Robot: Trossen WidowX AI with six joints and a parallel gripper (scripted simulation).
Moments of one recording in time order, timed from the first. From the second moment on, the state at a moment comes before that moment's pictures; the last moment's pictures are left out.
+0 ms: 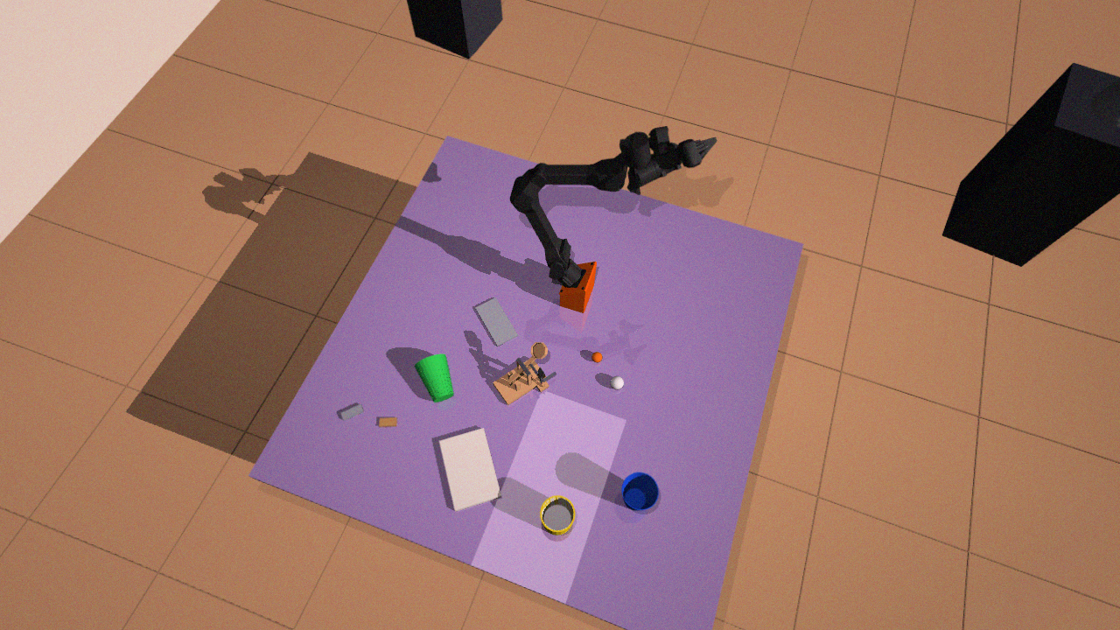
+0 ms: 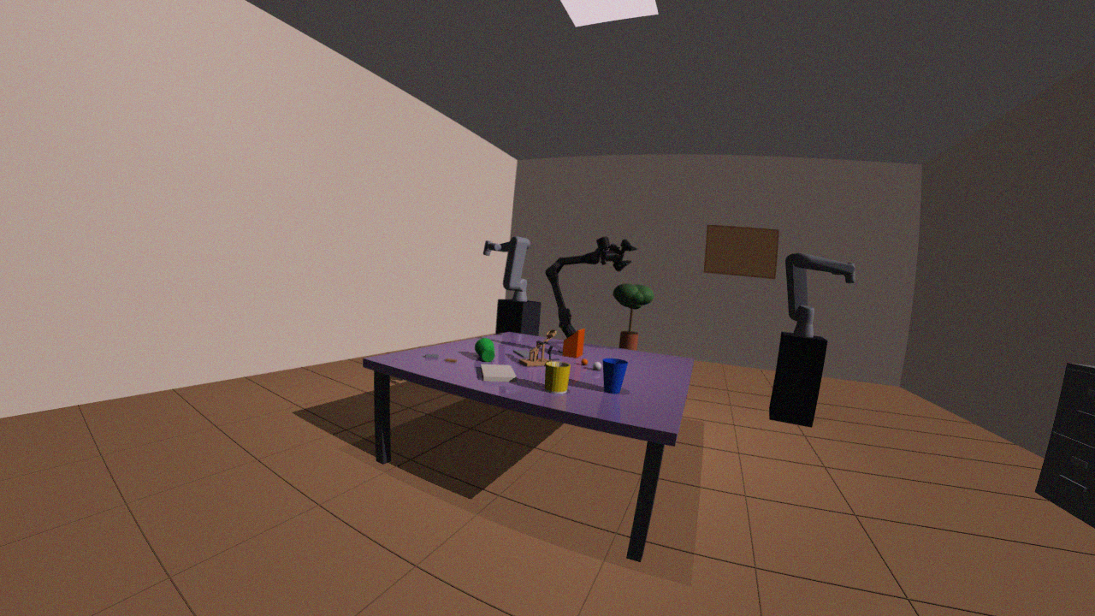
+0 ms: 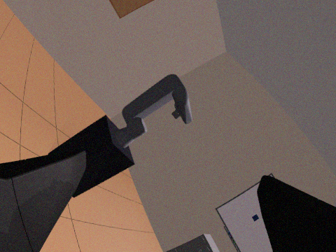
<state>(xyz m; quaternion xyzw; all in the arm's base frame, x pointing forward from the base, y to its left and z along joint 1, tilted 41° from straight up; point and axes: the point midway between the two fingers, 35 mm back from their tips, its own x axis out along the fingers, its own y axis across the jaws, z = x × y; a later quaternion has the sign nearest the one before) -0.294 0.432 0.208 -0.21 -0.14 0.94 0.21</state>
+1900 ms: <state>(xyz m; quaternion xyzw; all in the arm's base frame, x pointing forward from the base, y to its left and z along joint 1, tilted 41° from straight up) 0.111 0.429 0.083 -0.27 0.44 0.51 0.69</state>
